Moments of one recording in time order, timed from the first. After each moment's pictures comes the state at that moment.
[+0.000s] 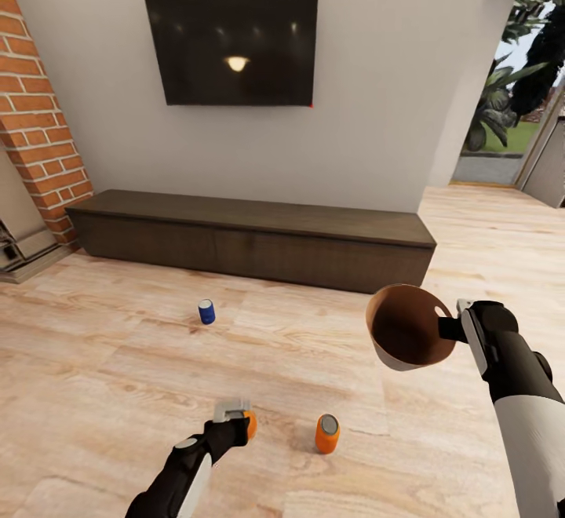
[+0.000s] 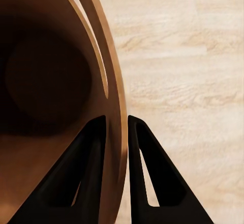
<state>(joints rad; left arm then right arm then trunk) -0.35 -0.15 -0.02 -0.82 0.07 0.29 -0.12 -0.77 -0.24 -0.20 -1.06 0.01 1.05 -0.08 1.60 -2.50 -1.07</state>
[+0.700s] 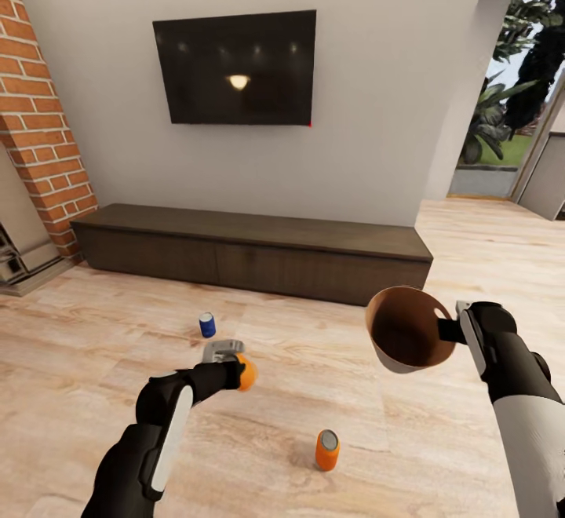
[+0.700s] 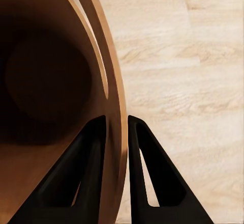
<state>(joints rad) -0.34 -0.15 -0.04 -1.50 0.08 0.91 -0.12 -0.77 -0.23 -0.19 -1.04 0.02 1.05 -0.08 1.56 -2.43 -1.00</state>
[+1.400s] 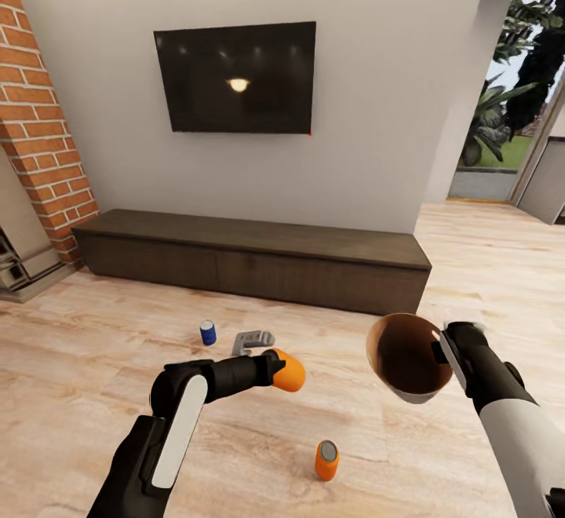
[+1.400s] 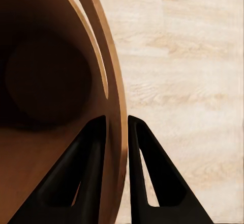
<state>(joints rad) -0.37 -0.15 -0.17 -1.58 0.39 1.05 -0.12 -0.77 -0.22 -0.08 -0.82 0.07 0.92 -0.19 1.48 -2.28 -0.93</state>
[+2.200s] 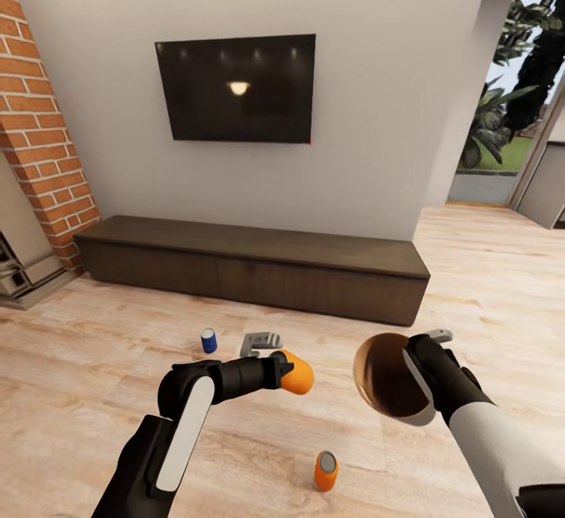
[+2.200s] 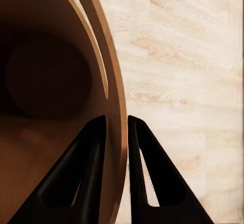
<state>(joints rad) -0.37 -0.15 -0.22 -1.59 0.40 1.05 -0.12 -0.77 -0.15 0.11 -0.70 0.07 0.90 -0.35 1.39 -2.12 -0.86</state>
